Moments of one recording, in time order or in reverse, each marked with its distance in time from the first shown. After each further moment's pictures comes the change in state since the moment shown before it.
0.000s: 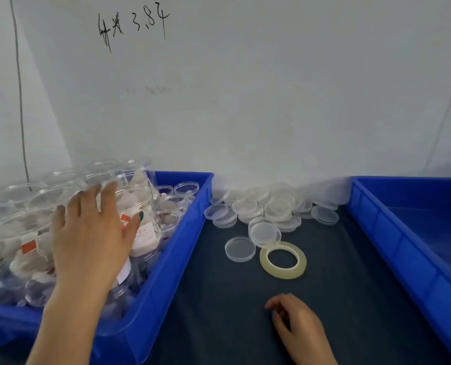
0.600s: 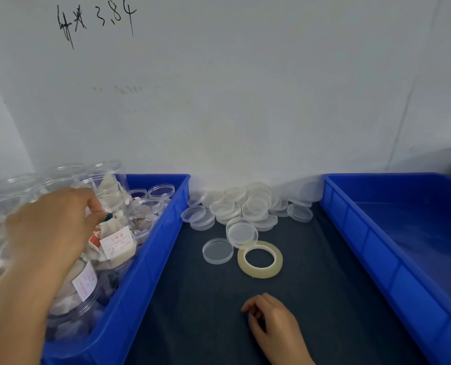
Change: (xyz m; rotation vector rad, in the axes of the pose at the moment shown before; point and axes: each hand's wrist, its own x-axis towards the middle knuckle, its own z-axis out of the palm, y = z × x) left_hand 0.051 -0.017 0.021 -0.182 -0.165 0.010; right_hand 0.000 -0.001 0.001 -0.034 0.007 -0.044
